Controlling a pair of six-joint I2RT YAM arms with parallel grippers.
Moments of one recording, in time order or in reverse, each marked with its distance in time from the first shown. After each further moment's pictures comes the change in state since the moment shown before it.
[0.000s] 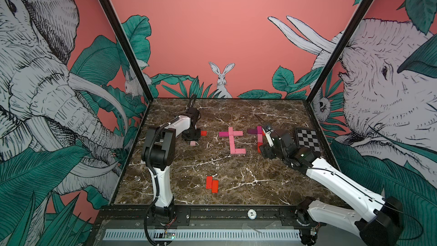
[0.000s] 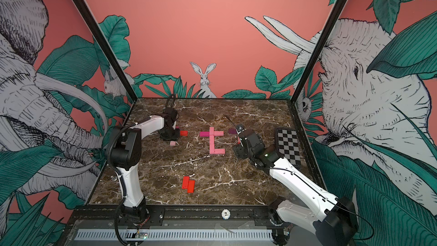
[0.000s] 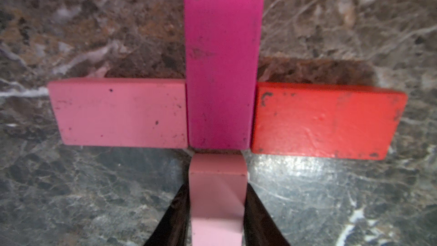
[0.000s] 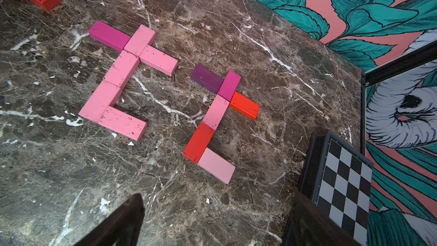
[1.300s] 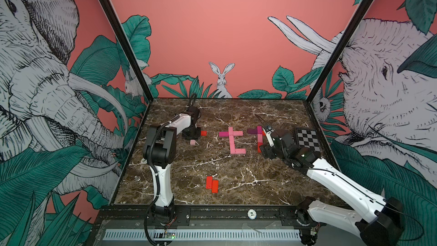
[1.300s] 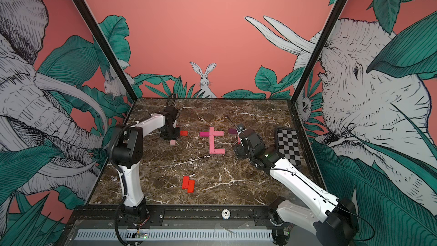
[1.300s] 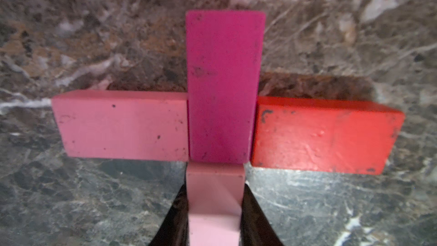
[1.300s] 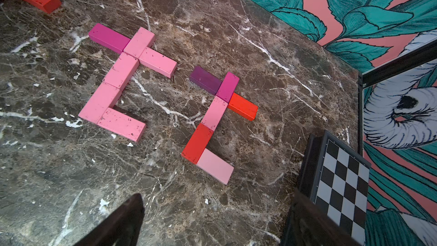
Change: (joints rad) left arm 0.006 0.037 0.062 -0.042 0.003 -0.005; right arm 0.000 -0.009 0.000 0.001 0.005 -0.003
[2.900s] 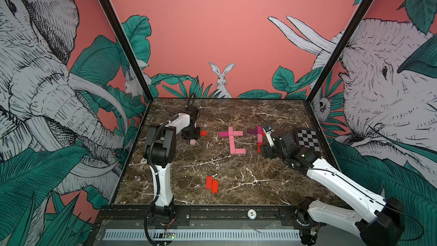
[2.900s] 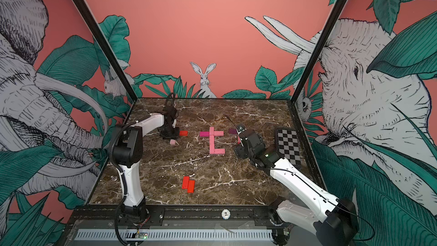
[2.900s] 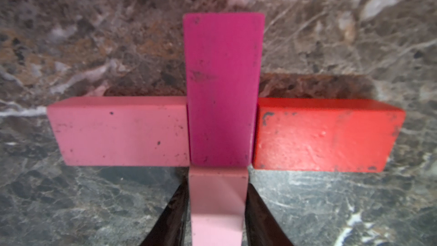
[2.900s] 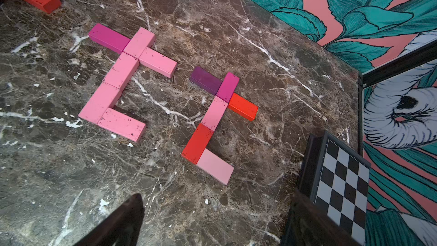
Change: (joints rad) left arm 0.007 0.011 0.017 -0.016 0.042 0.039; right arm 0.000 0.000 0.000 0.001 0.000 0.000
